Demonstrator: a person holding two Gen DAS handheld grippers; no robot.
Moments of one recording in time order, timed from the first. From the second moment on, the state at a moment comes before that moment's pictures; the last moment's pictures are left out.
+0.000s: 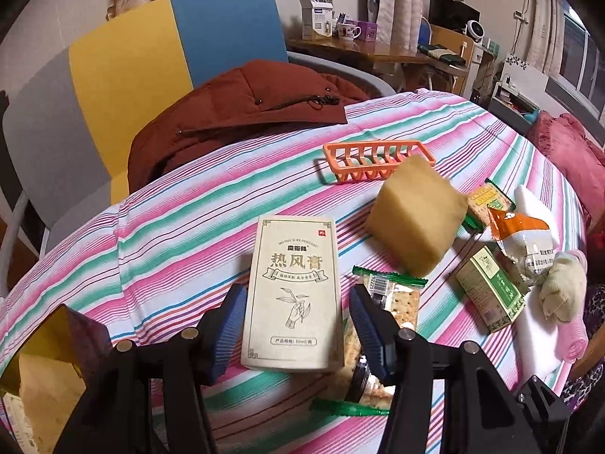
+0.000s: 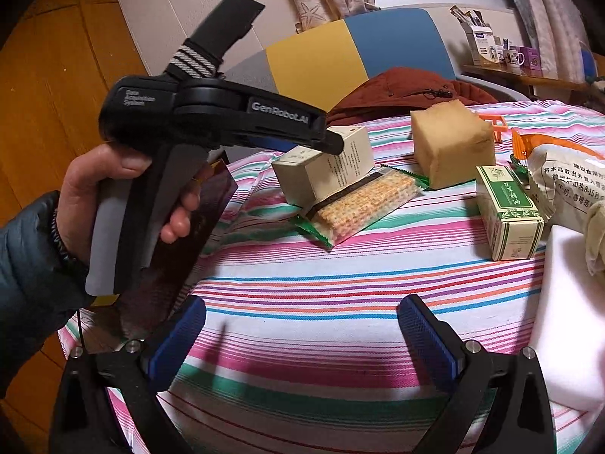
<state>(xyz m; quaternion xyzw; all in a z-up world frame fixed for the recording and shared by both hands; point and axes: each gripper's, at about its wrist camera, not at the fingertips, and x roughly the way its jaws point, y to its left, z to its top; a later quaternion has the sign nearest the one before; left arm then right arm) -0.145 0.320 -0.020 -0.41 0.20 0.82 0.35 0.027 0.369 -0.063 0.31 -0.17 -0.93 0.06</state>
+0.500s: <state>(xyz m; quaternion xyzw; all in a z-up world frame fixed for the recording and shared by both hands) -0.162 0.318 -0.046 -0.44 0.19 0.82 0.31 0.029 0.371 -0.063 0.30 -0.18 -0.93 0.07</state>
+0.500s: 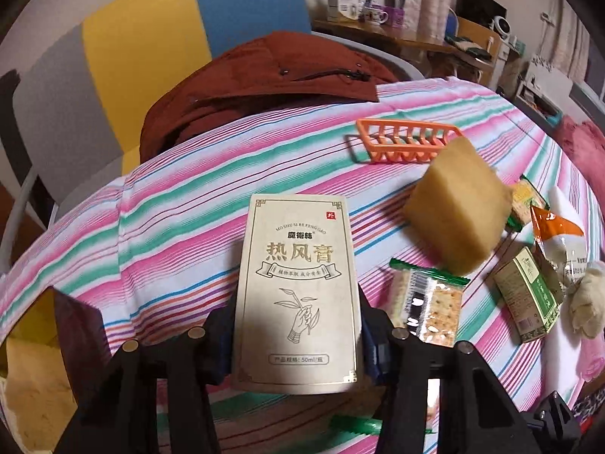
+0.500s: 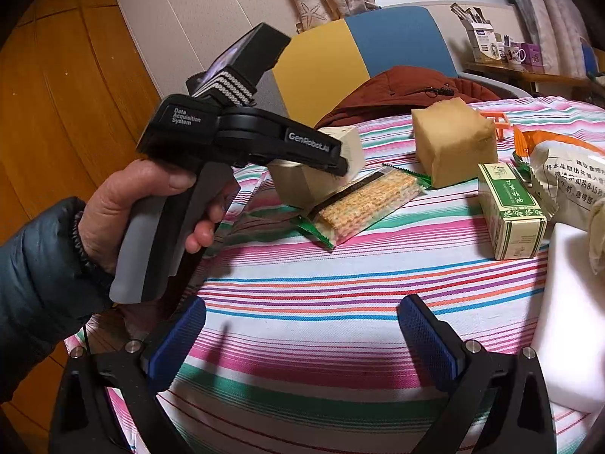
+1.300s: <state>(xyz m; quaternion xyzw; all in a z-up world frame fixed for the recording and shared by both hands) -0.084 0.260 -0.044 -0.44 0.14 0.84 0.27 0.042 0.387 -0.062 0.29 -0.24 -0.92 0.15</state>
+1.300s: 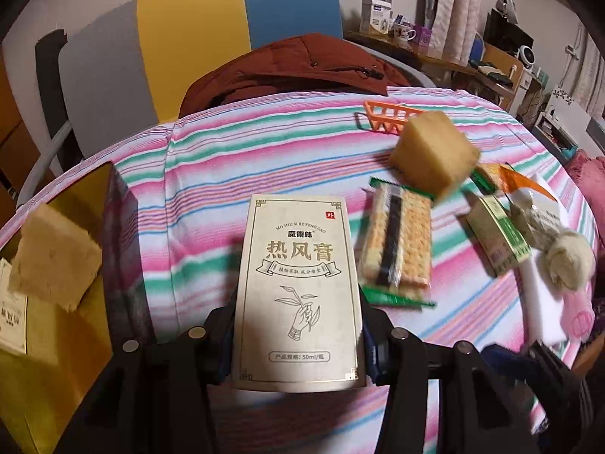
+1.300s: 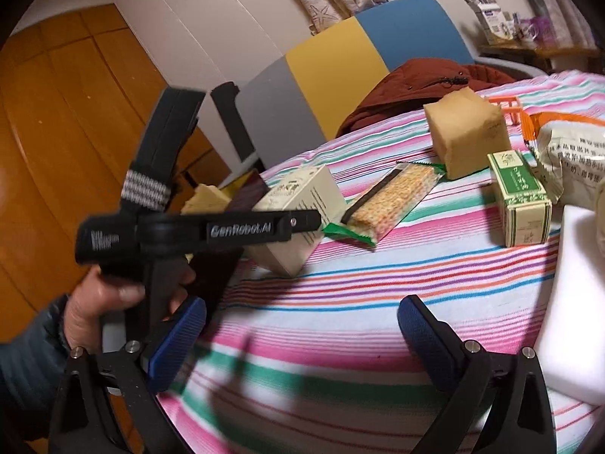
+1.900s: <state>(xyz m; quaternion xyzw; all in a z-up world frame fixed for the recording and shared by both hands) -0.003 0.216 -0.042 -0.40 0.11 0.85 0.31 0.002 0.405 -0.019 0.32 -0.30 -0.89 0.11</state>
